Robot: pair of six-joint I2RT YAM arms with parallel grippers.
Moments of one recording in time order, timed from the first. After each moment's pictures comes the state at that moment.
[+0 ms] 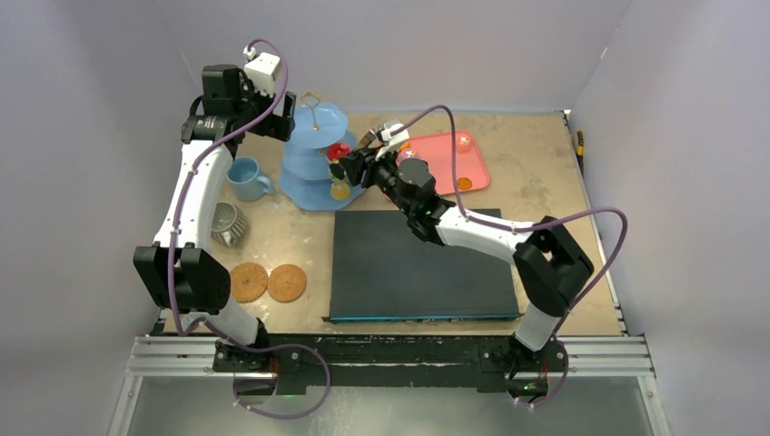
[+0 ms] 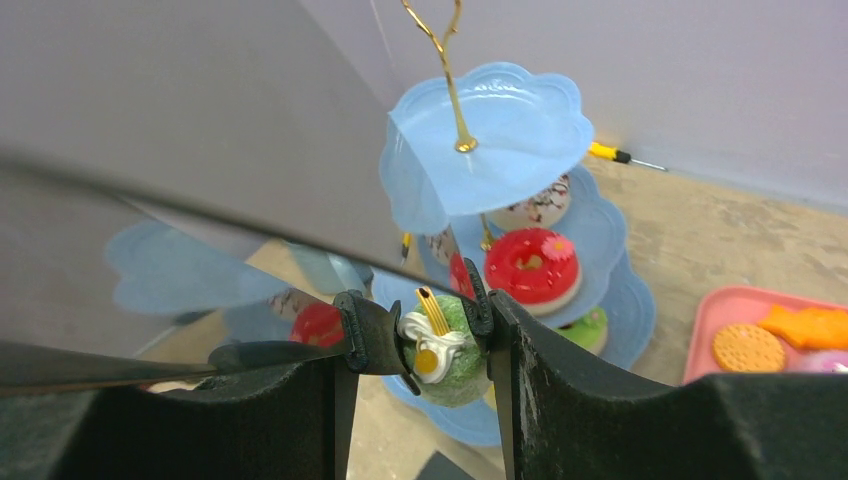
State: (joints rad) left arm -0.02 1.61 1.70 -0.62 0.21 0.22; right arm 0.81 1.70 1.11 0.59 0.10 0.27
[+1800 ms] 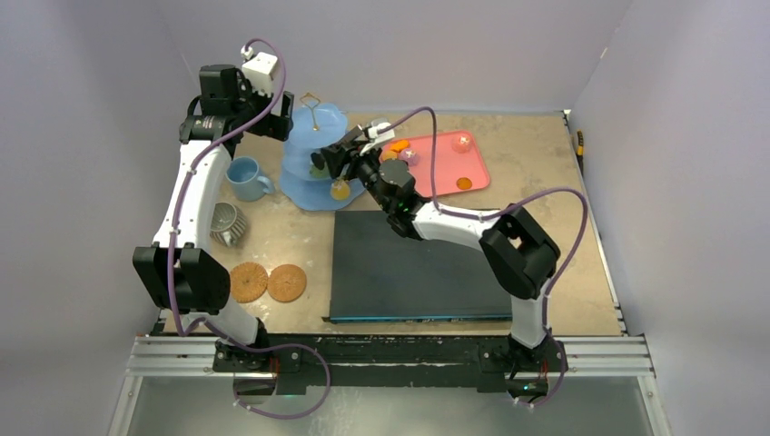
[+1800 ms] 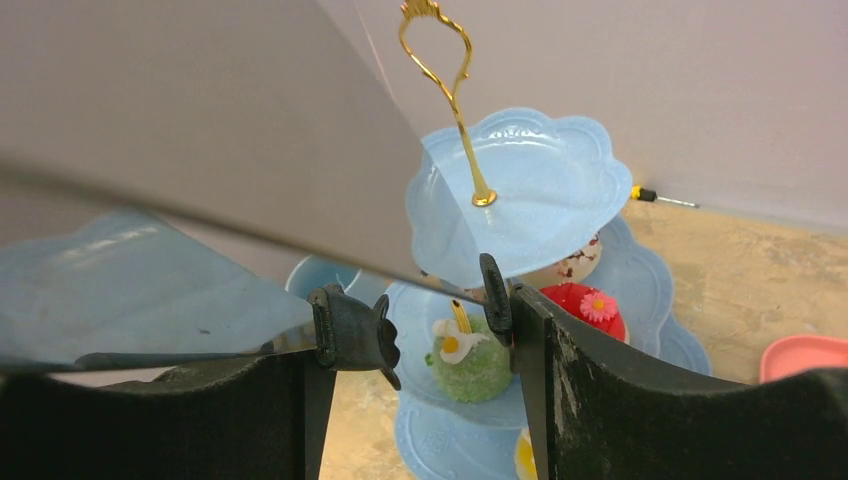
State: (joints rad) left arm -0.01 1.61 1.70 -0.62 0.22 0.22; right arm 0.84 1.95 1.30 0.75 0.19 0.30
